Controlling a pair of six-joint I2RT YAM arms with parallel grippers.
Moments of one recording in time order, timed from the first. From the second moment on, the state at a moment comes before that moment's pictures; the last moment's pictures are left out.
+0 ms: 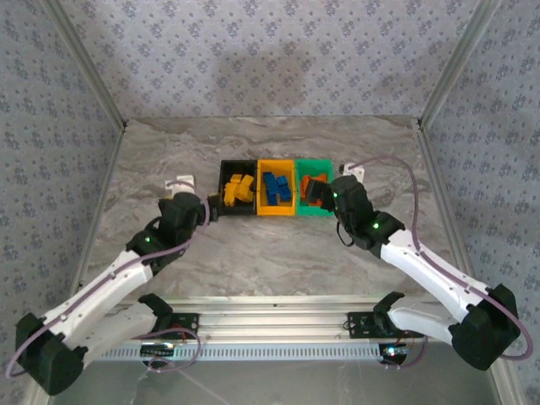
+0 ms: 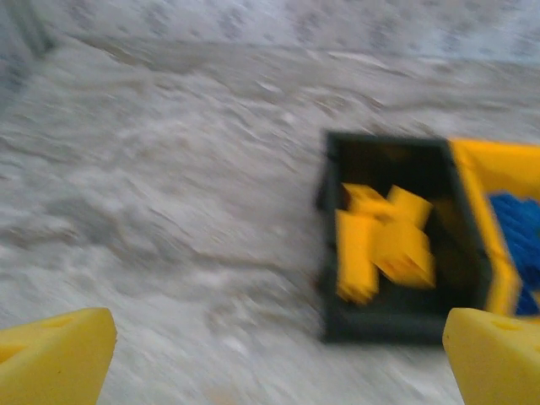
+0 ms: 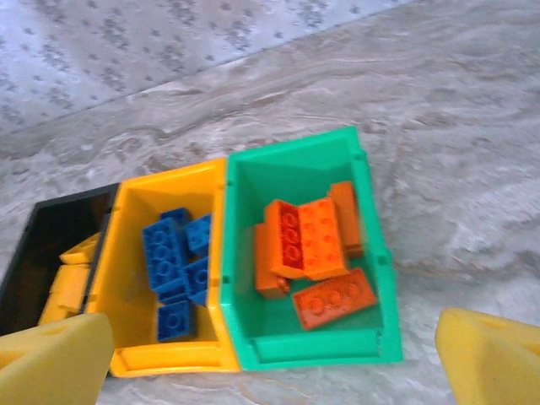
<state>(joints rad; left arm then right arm) -0.59 0.93 0.70 -0.32 -0.56 -0.37 0.63 1.06 0.80 -0.30 0.41 0.61</state>
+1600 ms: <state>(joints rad) -0.01 1.54 0.38 0.73 -0.17 -0.04 -0.01 1.30 0.32 0.53 0.24 0.07</state>
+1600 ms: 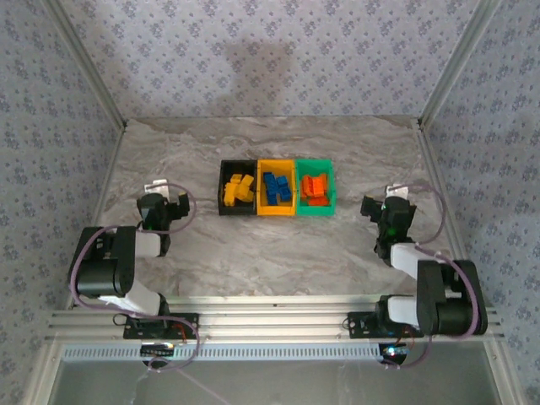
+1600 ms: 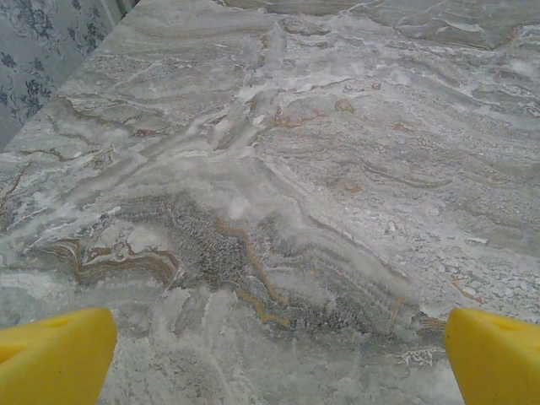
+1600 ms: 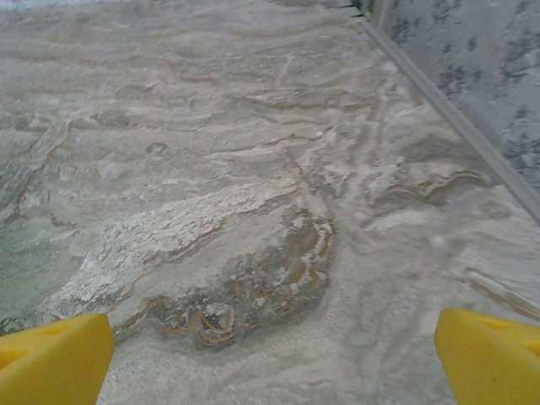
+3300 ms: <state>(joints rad) -0.01 1.54 0.38 0.73 -0.17 -0.04 0.00 1.53 0.35 0.74 0.19 0.02</state>
